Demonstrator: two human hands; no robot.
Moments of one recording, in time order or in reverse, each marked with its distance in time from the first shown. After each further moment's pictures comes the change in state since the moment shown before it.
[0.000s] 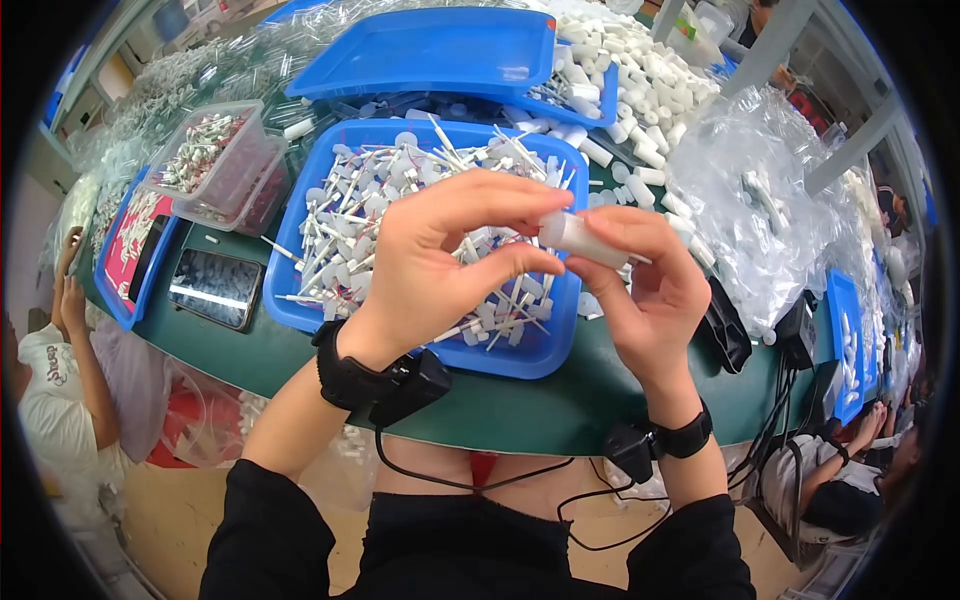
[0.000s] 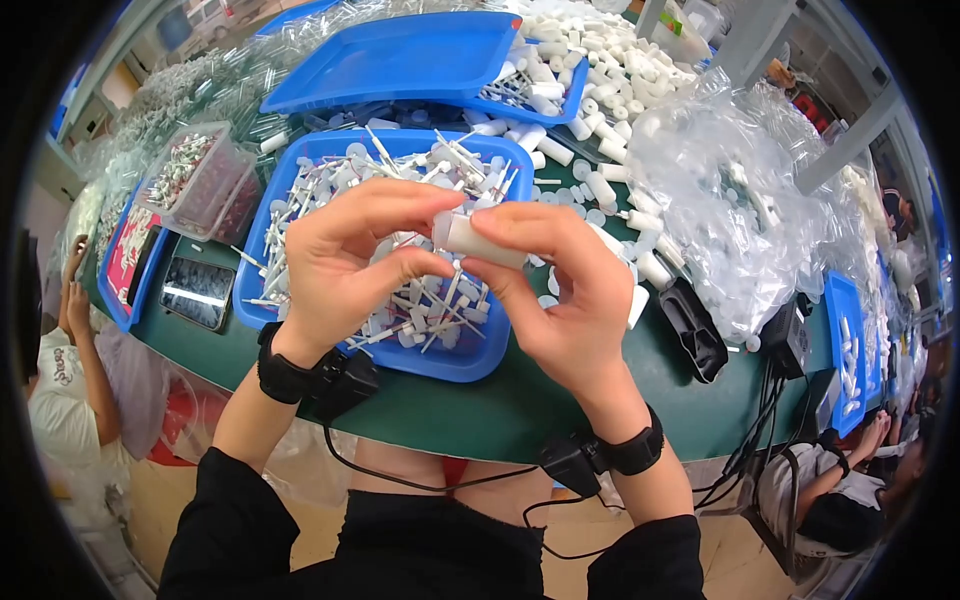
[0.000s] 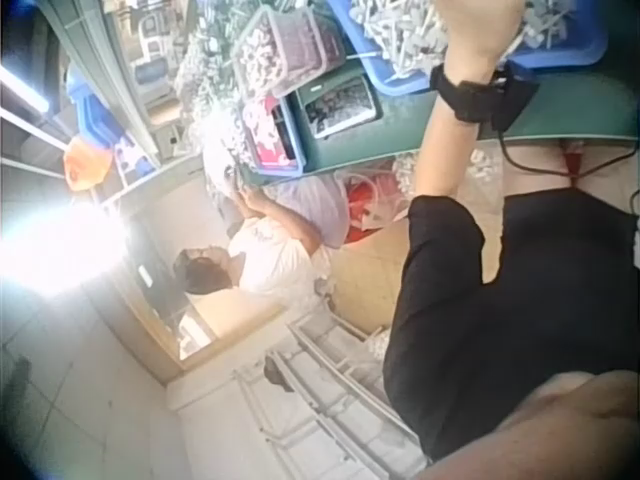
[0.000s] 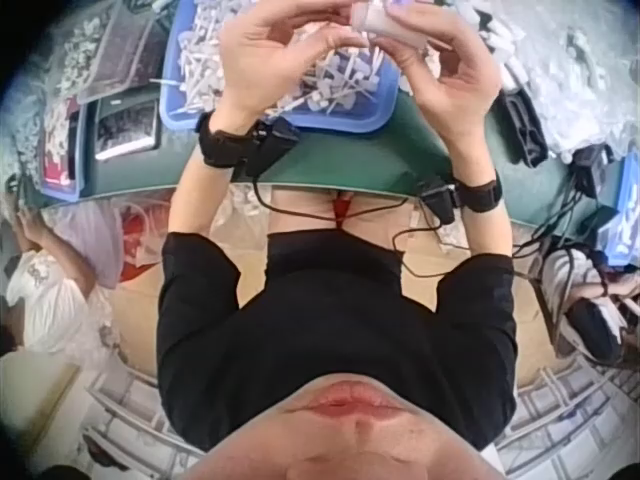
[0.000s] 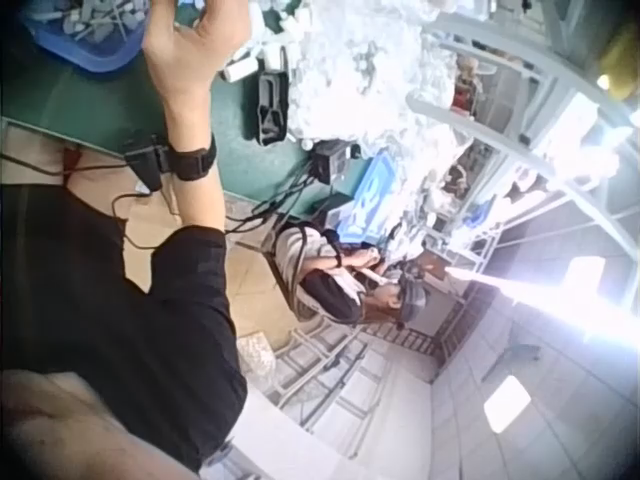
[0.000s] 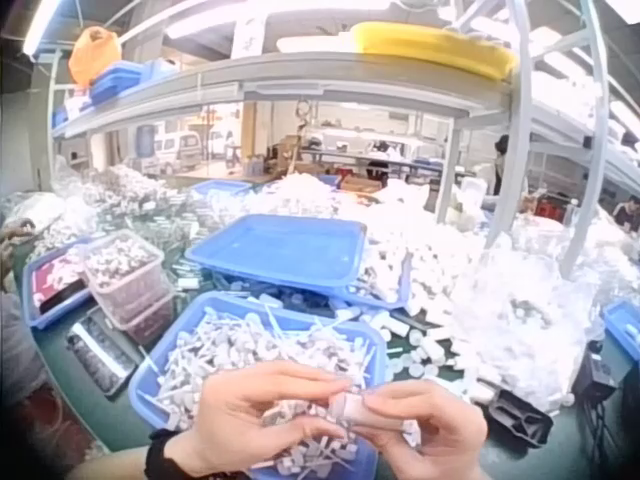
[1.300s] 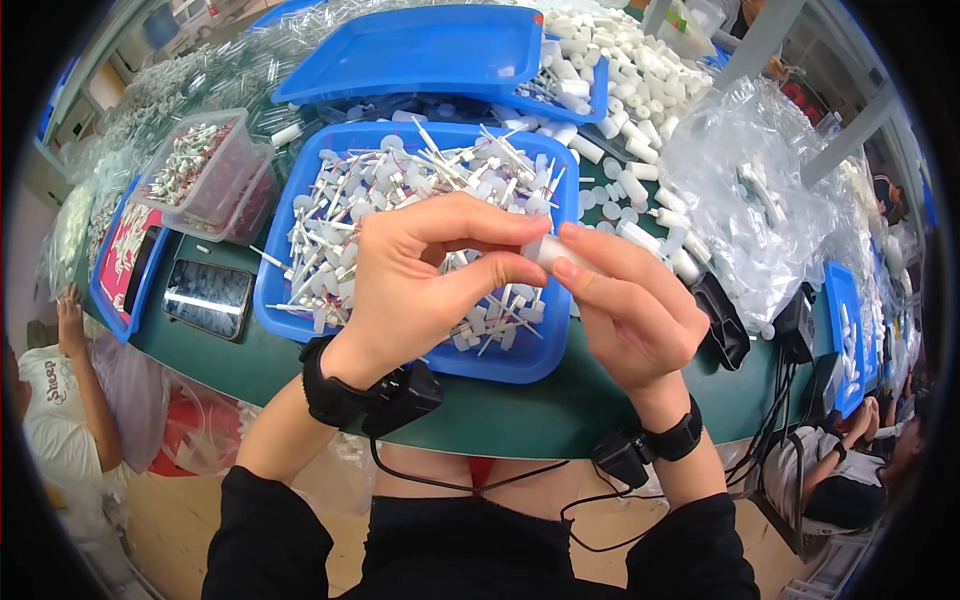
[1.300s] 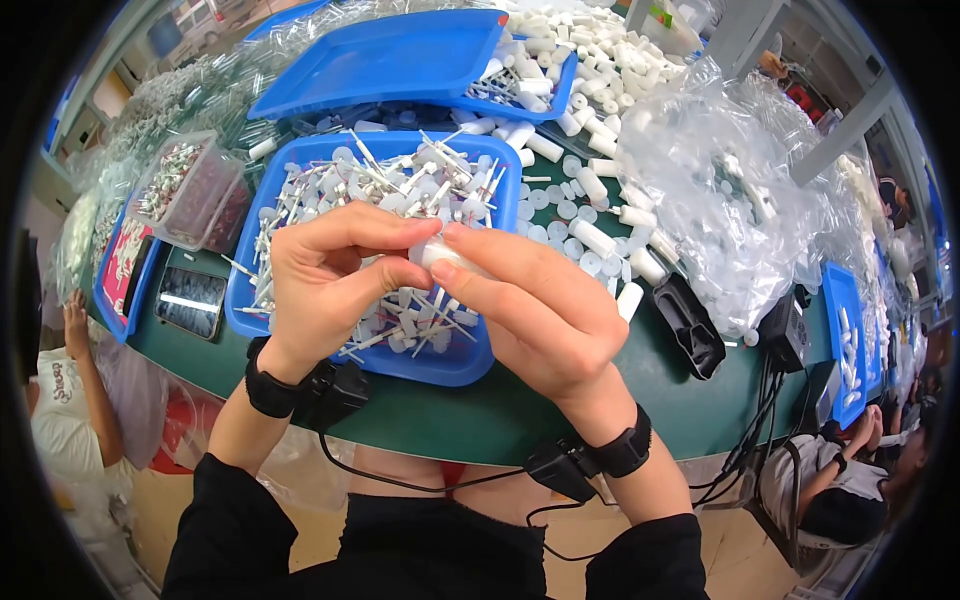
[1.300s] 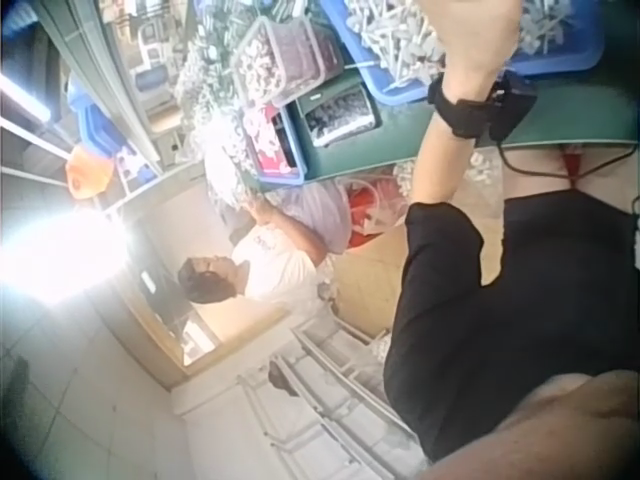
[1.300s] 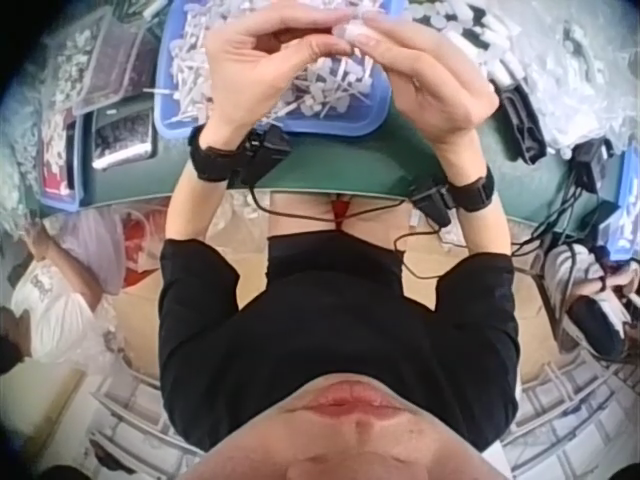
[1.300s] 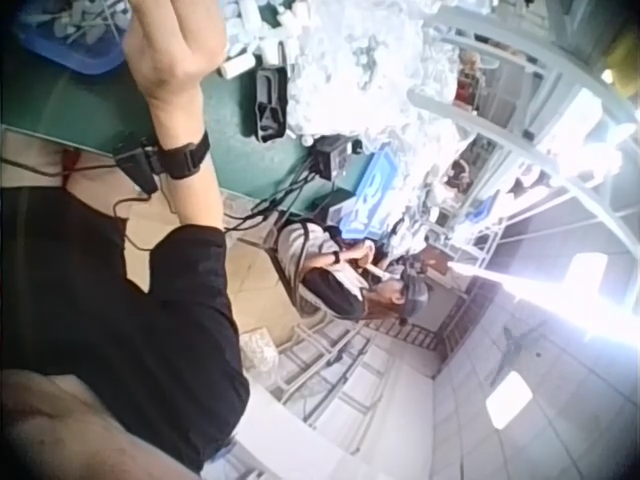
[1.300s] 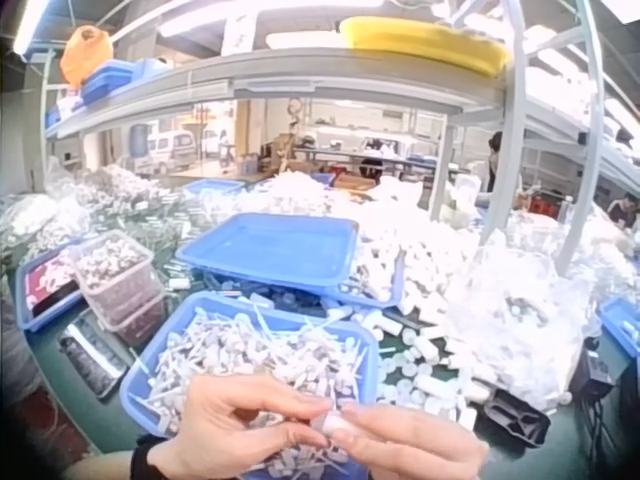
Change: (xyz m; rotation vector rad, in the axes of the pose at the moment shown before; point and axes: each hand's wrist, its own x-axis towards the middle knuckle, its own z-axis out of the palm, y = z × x) left_hand -0.006 0.011 -0.001 -0.293 0.011 -0.380; right_hand 0.003 -0.002 0.000 -0.439 0.002 -0.469
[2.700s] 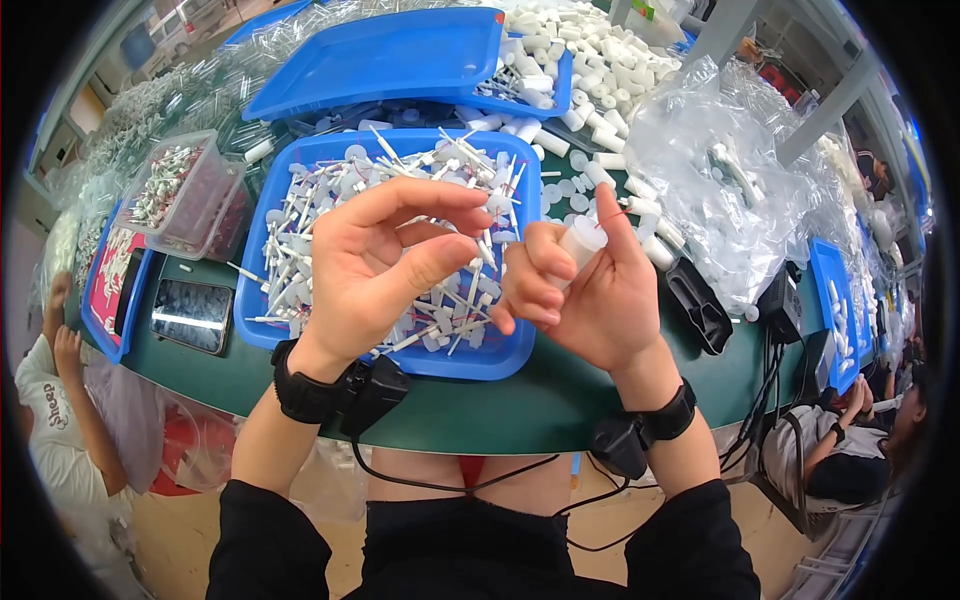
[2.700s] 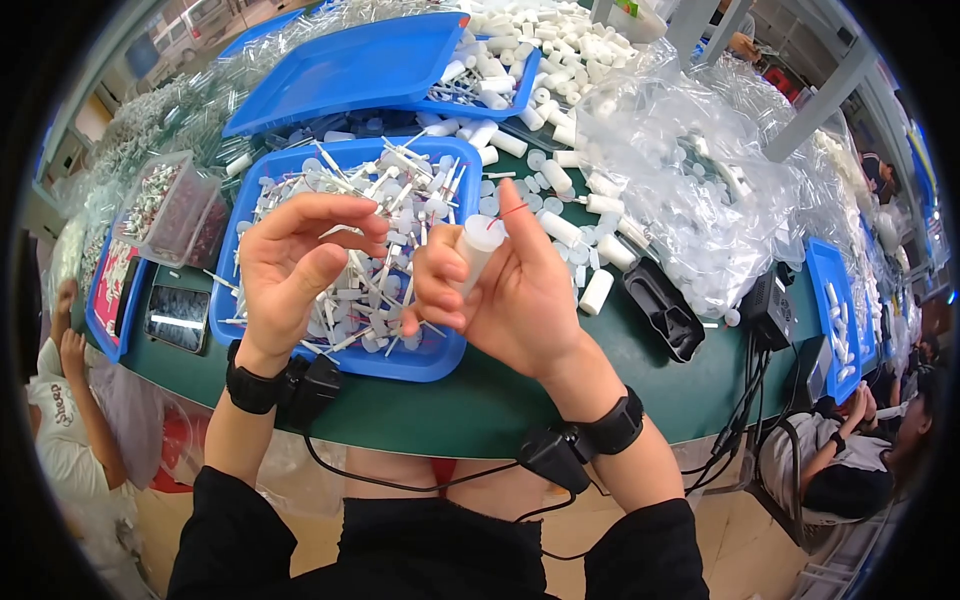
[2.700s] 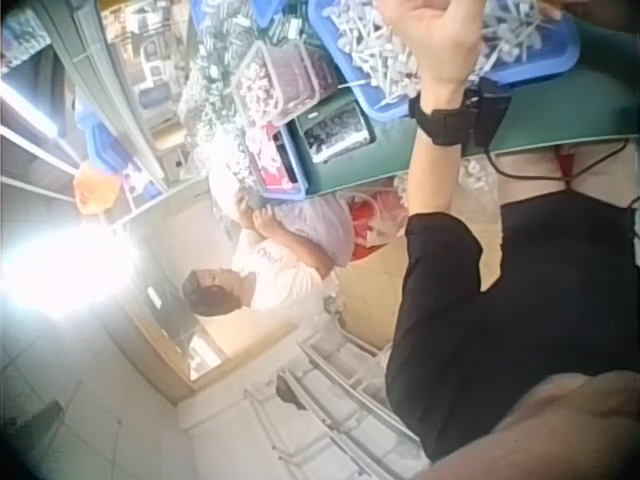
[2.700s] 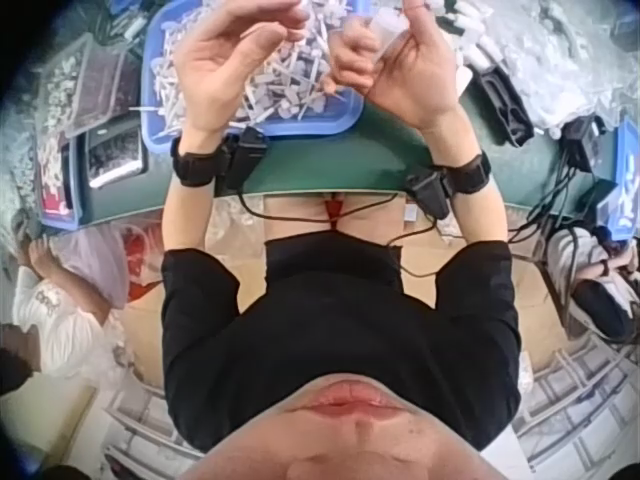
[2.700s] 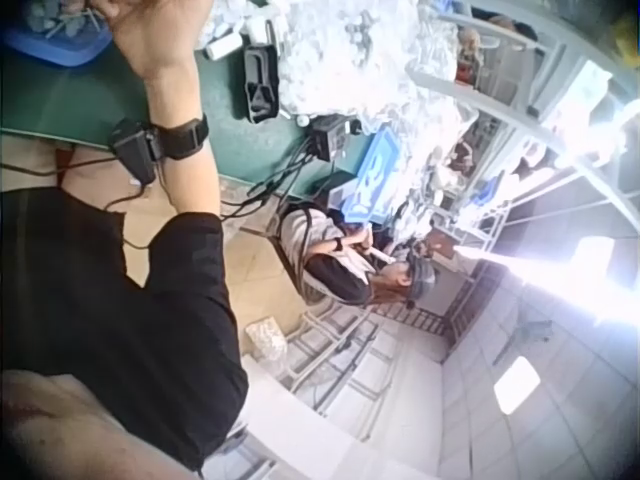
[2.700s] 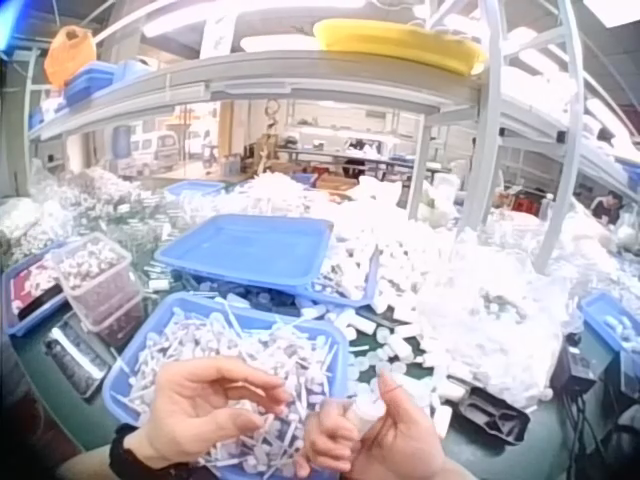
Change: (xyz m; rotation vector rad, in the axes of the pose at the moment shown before) left_hand 0.006 -0.001 -0.008 -0.115 -0.076 0.041; right_hand -0.004 0.008 -0.003 1.886 -0.164 1.141
